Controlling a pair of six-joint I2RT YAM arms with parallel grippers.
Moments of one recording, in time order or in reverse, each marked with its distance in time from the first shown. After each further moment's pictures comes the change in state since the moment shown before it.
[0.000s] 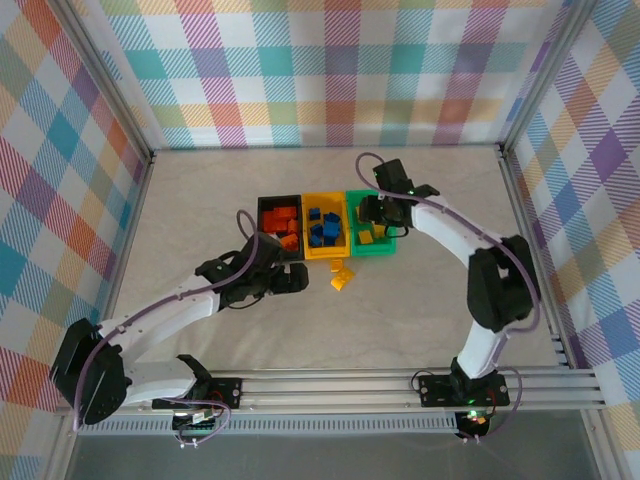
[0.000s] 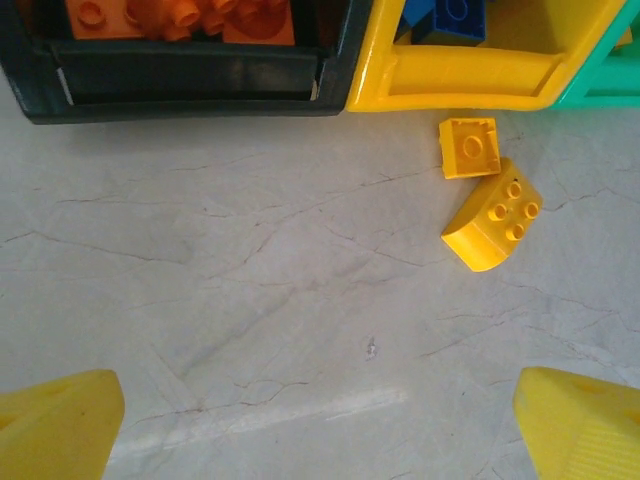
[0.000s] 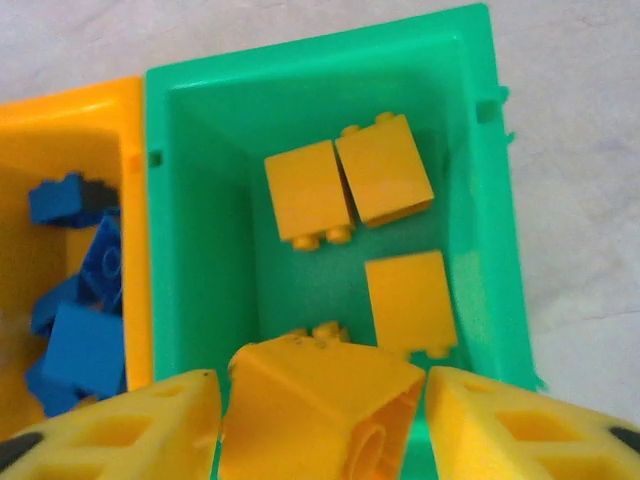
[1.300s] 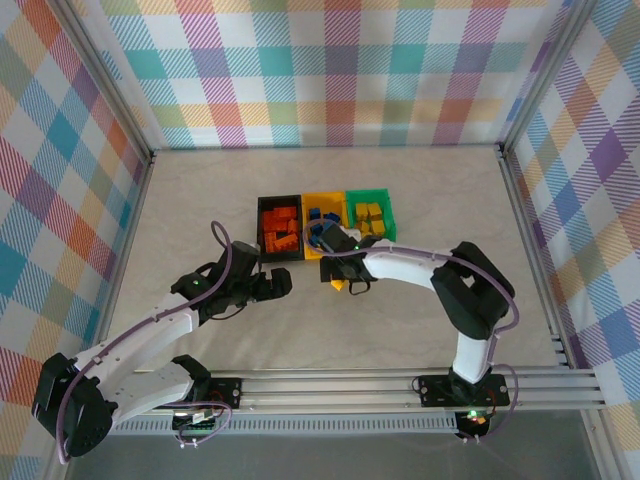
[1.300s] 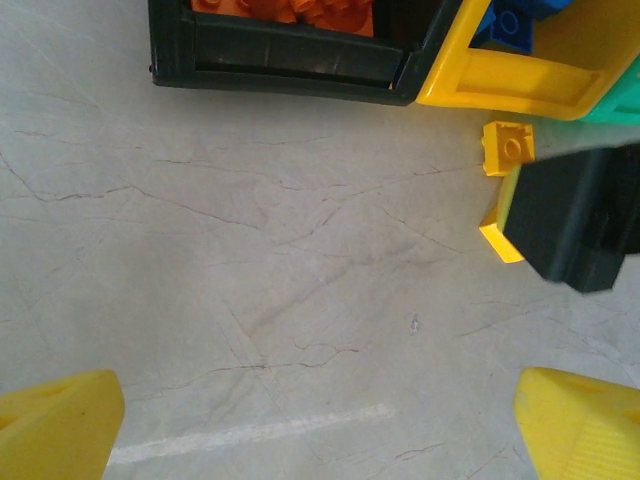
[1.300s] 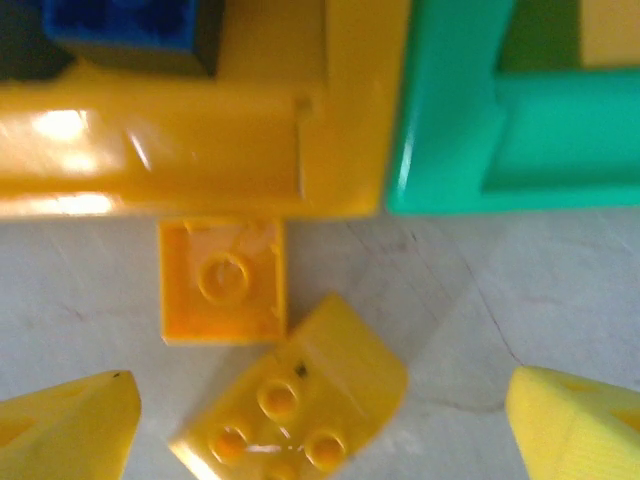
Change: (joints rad) left arm 0.076 -0.177 -0.106 -0.041 0.023 -0.013; right arm 0.405 0.040 -0.218 0.028 0.232 0.264
